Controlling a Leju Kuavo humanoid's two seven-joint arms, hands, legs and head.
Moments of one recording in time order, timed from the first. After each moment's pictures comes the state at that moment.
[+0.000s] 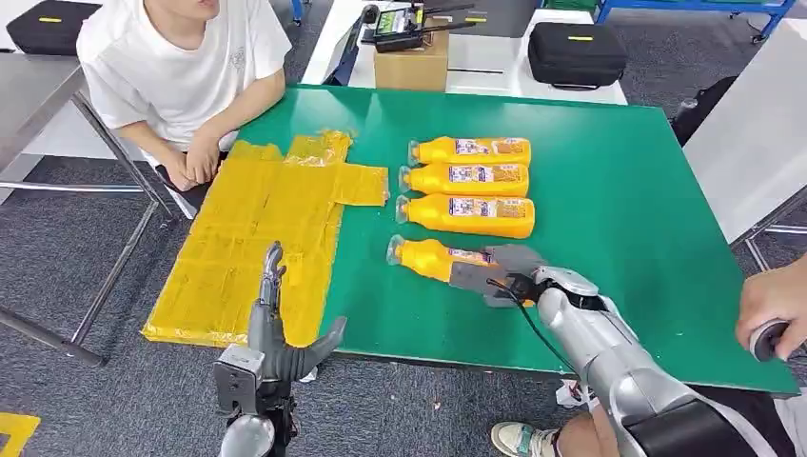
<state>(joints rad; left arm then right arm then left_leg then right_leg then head) 0.09 -0.27 -0.25 -1.41 -0.24 0.28 -0.64 -0.75 -0.05 0.62 -0.46 0.85 0.21 -0.14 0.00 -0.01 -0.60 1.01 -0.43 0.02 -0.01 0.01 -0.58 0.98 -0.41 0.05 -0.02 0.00</state>
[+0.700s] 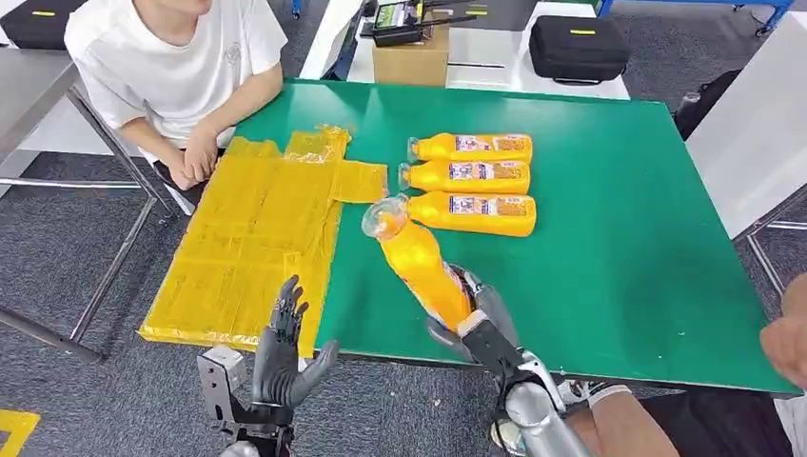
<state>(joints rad) 0.21 -0.26 -0.25 -1.46 0.02 0.06 -0.45 -0.16 0.06 0.43 -1.18 0.40 -0.10 -0.46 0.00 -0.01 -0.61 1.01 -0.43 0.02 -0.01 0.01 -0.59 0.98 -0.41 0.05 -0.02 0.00</state>
